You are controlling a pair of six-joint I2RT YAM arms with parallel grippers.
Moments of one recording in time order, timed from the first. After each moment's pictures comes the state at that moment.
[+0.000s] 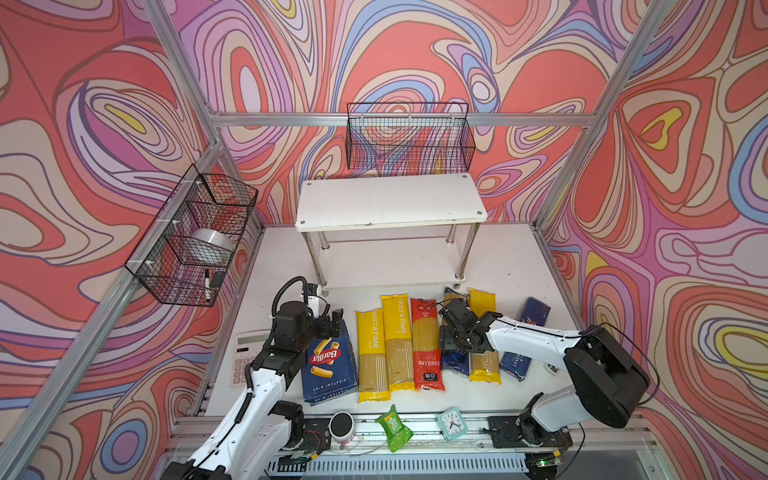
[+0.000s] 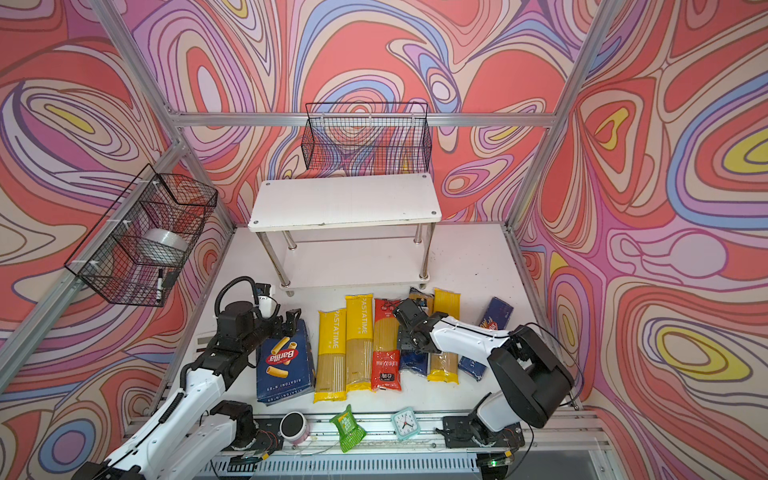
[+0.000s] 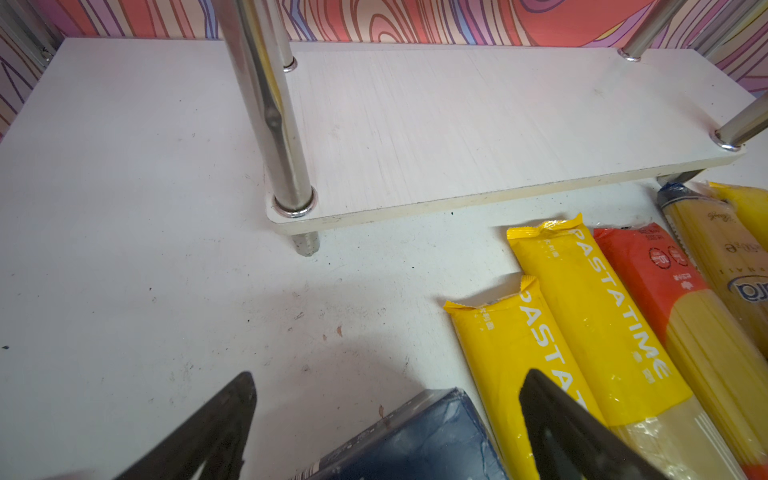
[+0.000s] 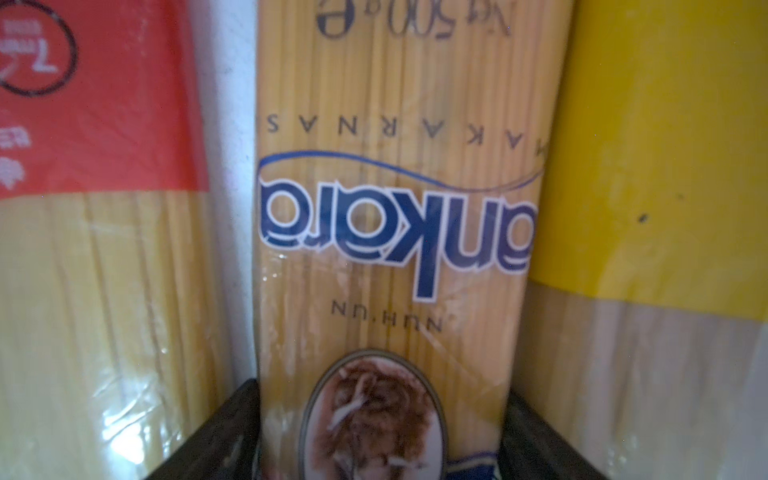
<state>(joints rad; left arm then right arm) -0.17 0.82 0.41 -0.13 0.08 -0.11 0.67 1.50 0.74 -0.51 0.20 0.76</state>
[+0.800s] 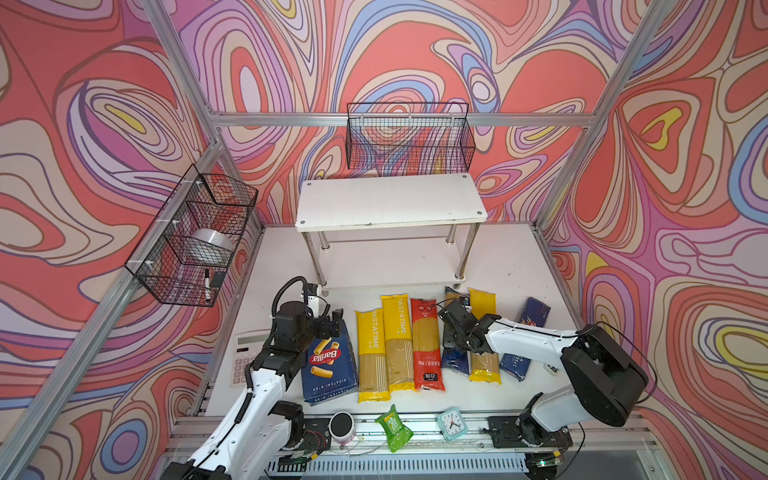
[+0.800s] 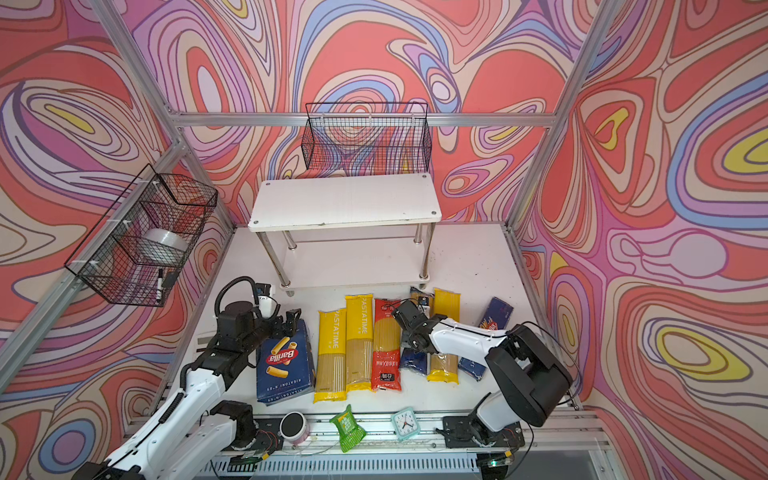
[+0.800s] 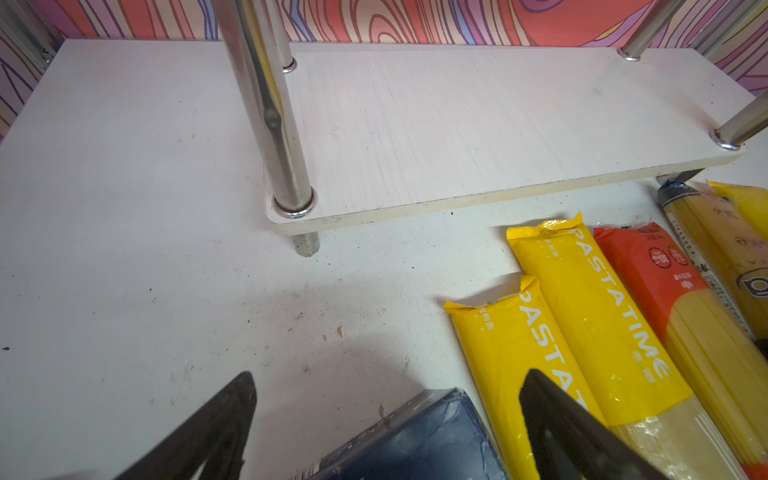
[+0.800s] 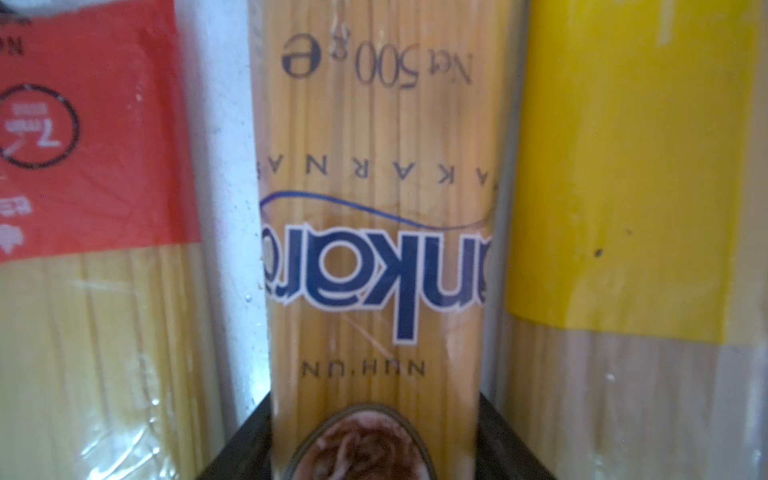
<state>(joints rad) -0.17 0.82 0.41 -0.13 0.08 -0.10 0.68 1.51 0.71 -0.44 0.27 0.79</state>
